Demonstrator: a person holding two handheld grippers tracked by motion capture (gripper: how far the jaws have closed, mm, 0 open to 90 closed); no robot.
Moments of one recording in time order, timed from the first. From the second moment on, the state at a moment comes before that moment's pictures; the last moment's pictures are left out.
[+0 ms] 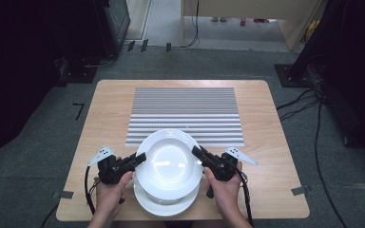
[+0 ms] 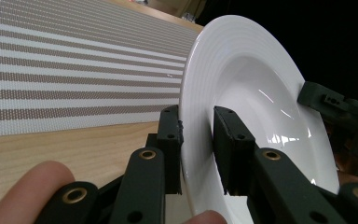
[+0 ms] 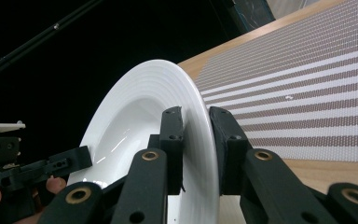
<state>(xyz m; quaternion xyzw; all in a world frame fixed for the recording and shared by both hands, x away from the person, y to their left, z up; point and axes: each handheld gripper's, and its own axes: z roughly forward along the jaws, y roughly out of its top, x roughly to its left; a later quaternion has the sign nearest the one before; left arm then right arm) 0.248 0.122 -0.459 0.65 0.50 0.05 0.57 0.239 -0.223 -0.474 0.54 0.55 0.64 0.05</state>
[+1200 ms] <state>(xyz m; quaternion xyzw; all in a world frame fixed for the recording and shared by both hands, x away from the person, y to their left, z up) 0.360 0.087 -0.421 0.67 0.49 0.05 0.56 0.342 -0.256 -0.436 0.55 0.54 0.63 0.07</state>
